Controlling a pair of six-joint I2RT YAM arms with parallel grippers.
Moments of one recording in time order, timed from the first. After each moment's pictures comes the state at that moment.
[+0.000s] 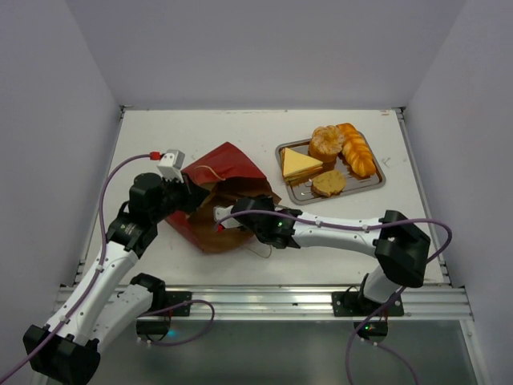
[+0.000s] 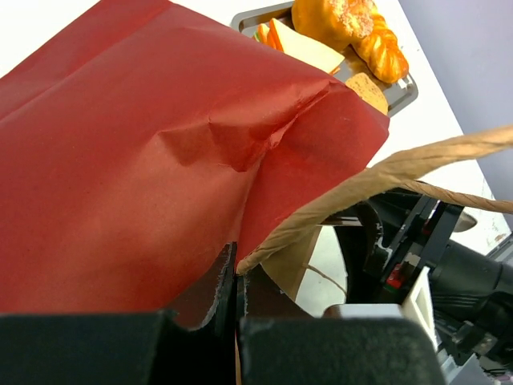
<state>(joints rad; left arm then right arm) -0.34 0.79 0.70 -0.30 0.25 -0.40 1.14 1.61 1.08 -0.30 0.60 -0.80</state>
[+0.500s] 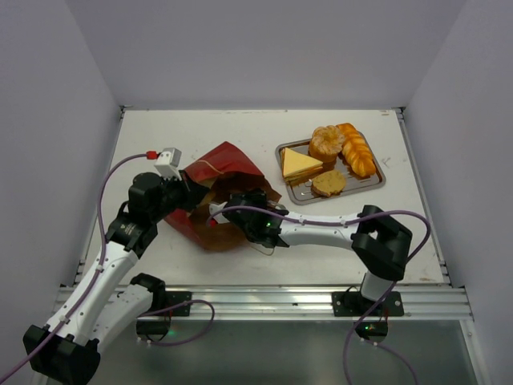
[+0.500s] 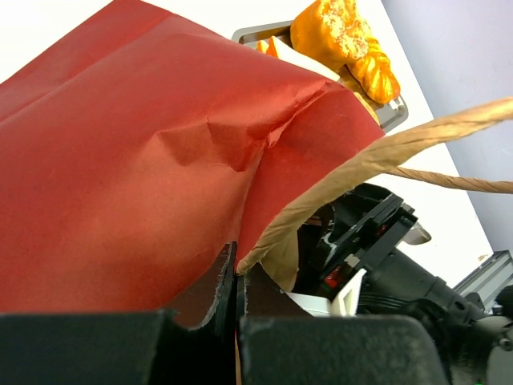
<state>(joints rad) -0.34 0.79 0.70 -0.27 0.23 -0.46 1.15 1.74 1.12 -0.13 0.75 -0.85</state>
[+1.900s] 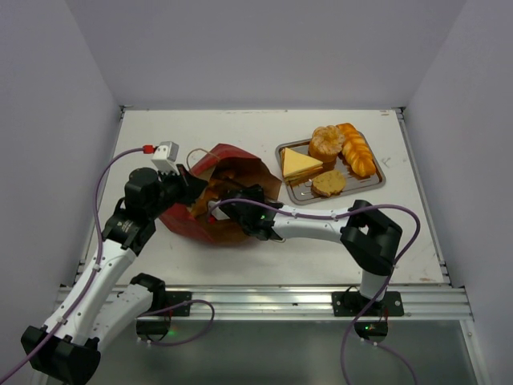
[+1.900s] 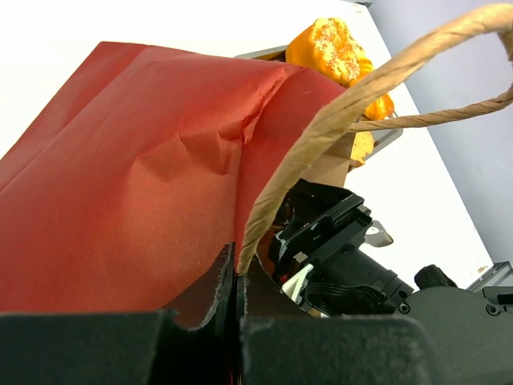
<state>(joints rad) -0.34 0.80 0.77 -0.28 0.21 -0.45 1.11 1.83 1.20 -0.18 0.71 -0.89</state>
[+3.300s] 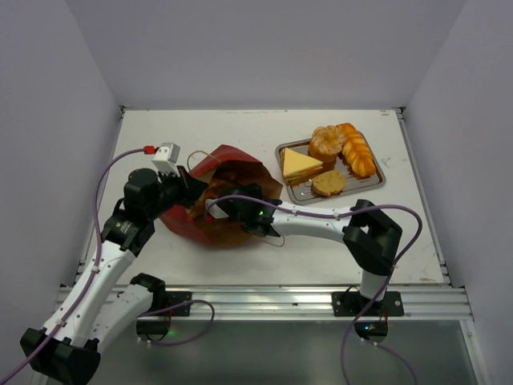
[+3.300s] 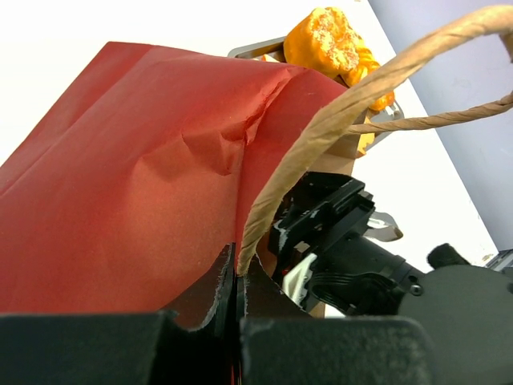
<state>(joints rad) -0.34 0.79 0.77 -0.31 0.23 -0.42 1.11 1.81 1.25 -0.27 0.67 -0.88</state>
